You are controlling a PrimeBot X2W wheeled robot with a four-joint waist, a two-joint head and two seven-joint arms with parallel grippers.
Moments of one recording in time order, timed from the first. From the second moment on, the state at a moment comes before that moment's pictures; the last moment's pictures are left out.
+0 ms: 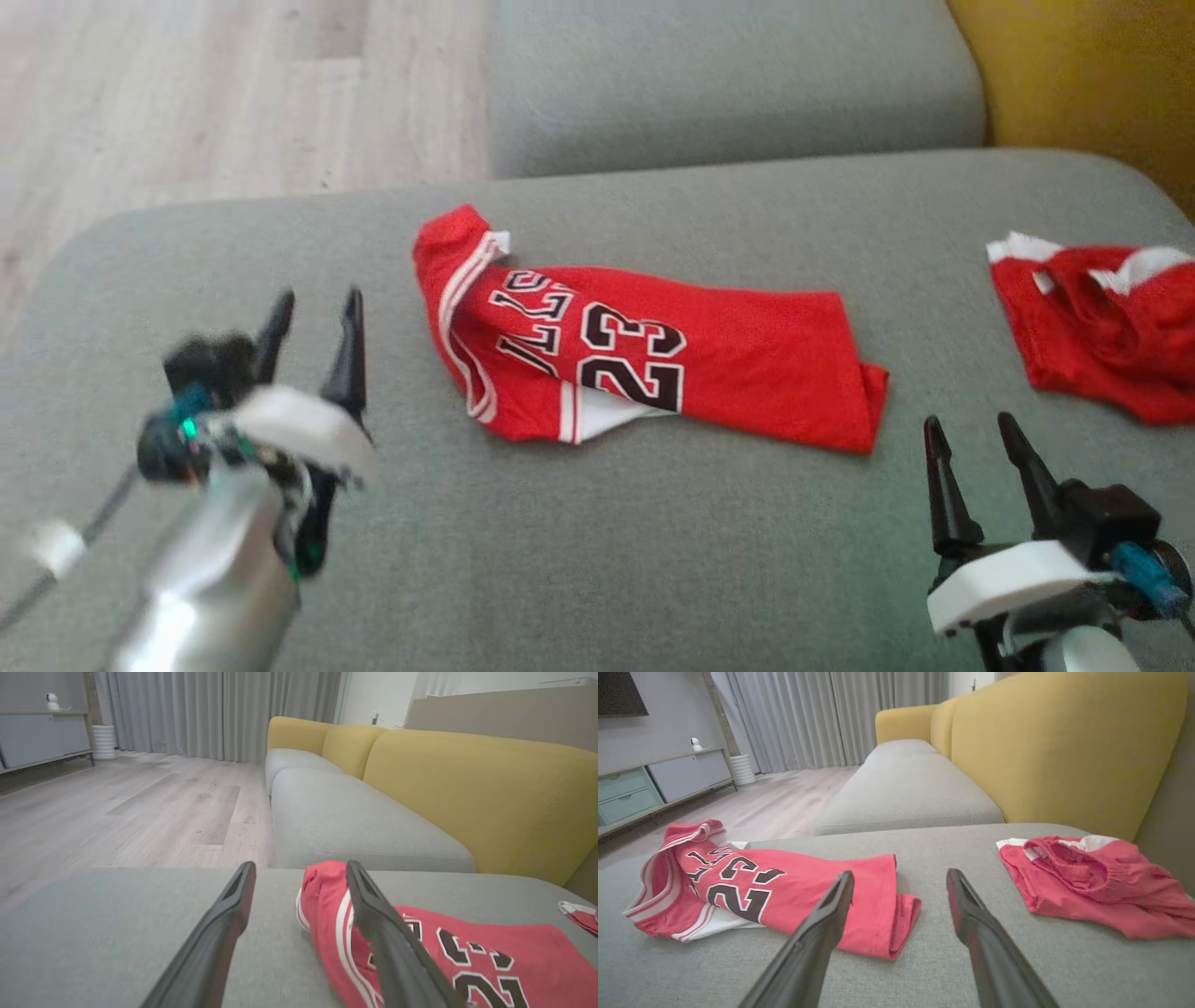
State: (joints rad) left arm -0.61 0.27 -0.61 0.83 -0.76 -0.06 -0.24; right arm 0.04 -0.04 -0.03 0.19 0.11 0.12 -0.11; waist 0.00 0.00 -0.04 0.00
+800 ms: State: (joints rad) left arm 0.07 0.34 -0.51 0.10 -0.69 0.28 -0.25; right arm 0.14 -0.04 0.05 0.20 0.16 0.12 -0.17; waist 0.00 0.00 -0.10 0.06
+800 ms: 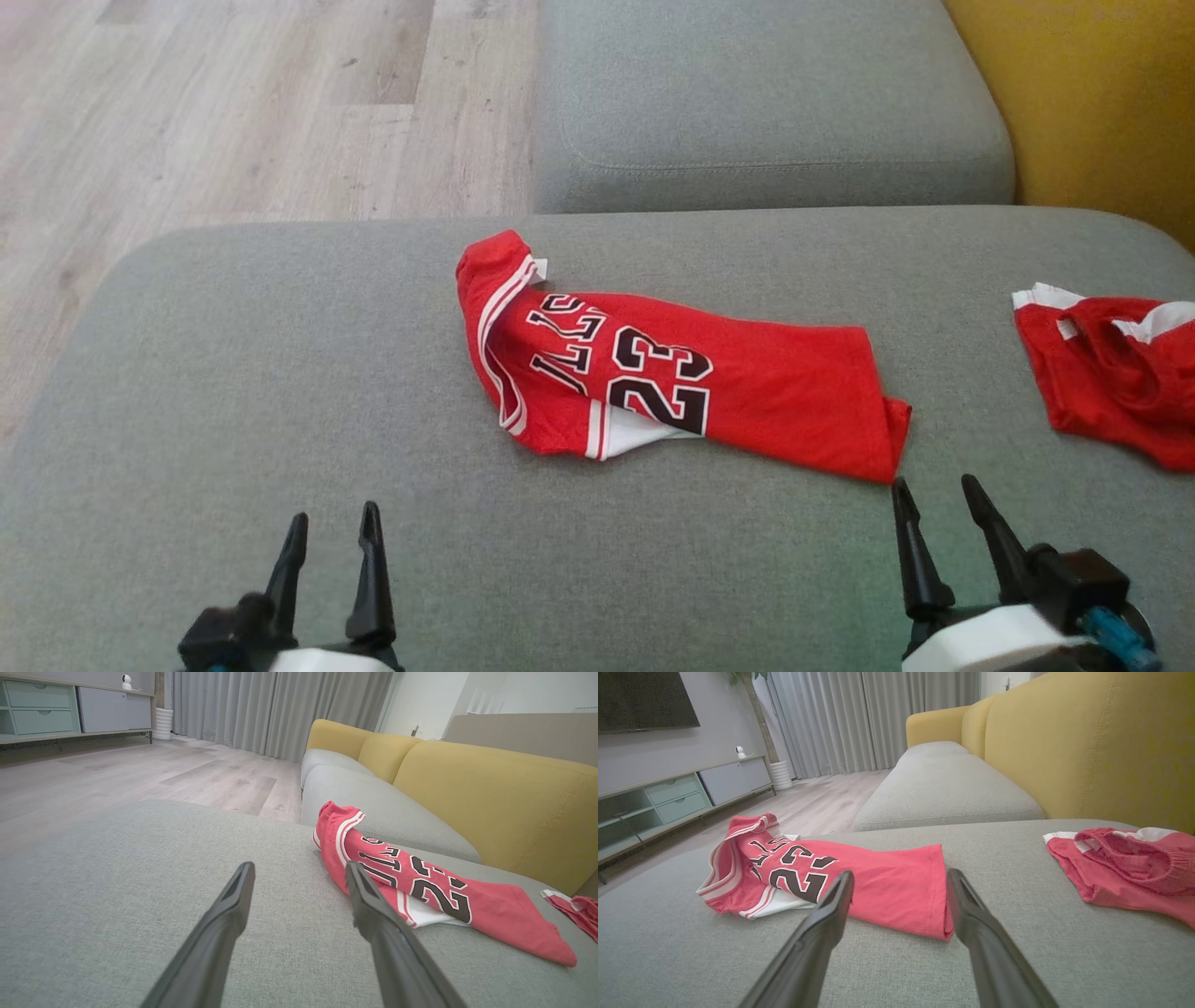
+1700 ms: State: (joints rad) left arm 0.07 0.34 -0.52 0.08 -0.69 0.29 -0.22; right arm 0.13 -0.04 0.03 0.25 0.15 0.12 -0.19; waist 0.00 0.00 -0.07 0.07
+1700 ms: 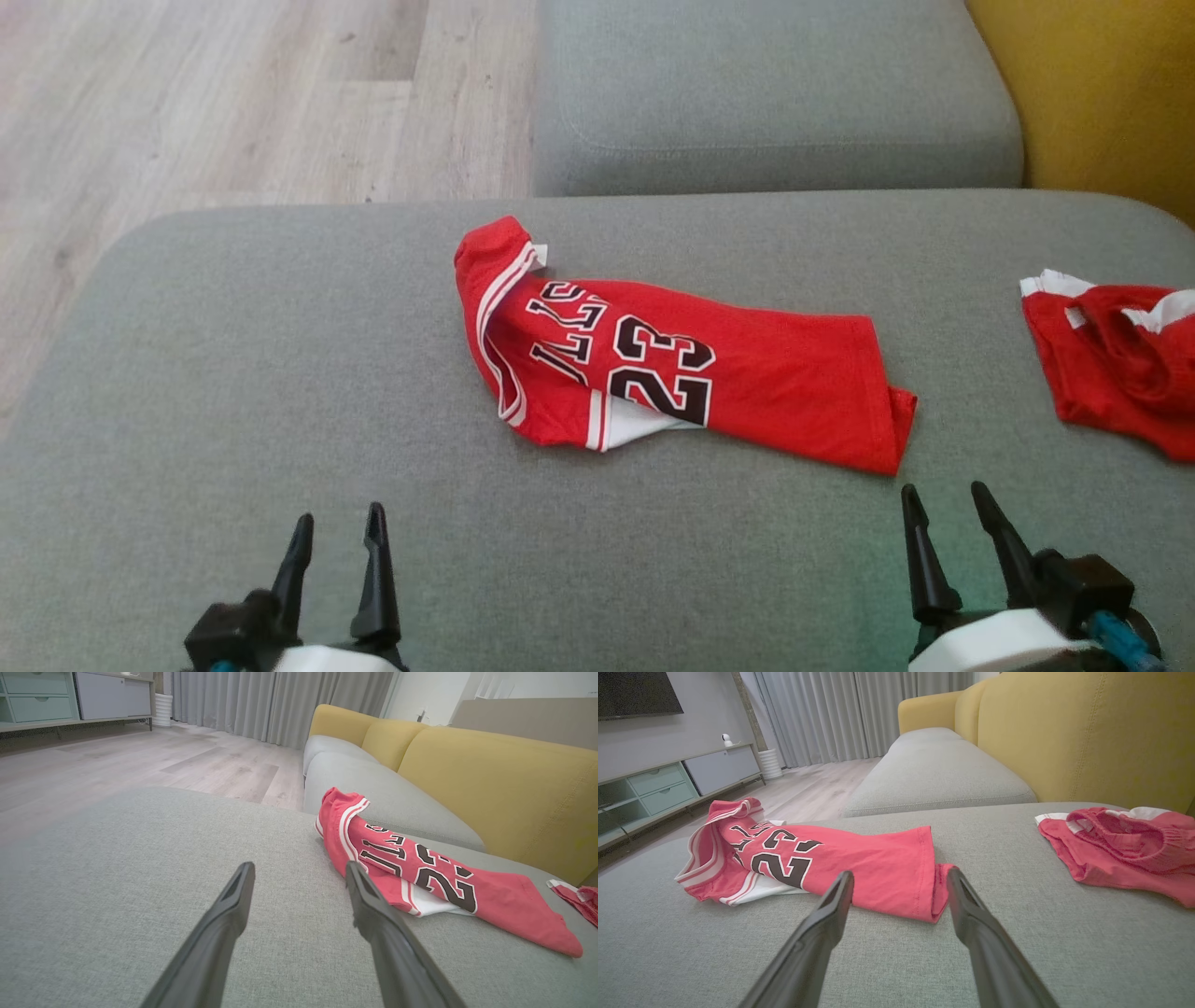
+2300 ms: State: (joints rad) left arm -0.22 0.16 -0.71 0.39 -0.69 0.13 -0.09; right arm 0.00 -0.04 0.05 0.21 0.12 0.12 -0.18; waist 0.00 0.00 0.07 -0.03
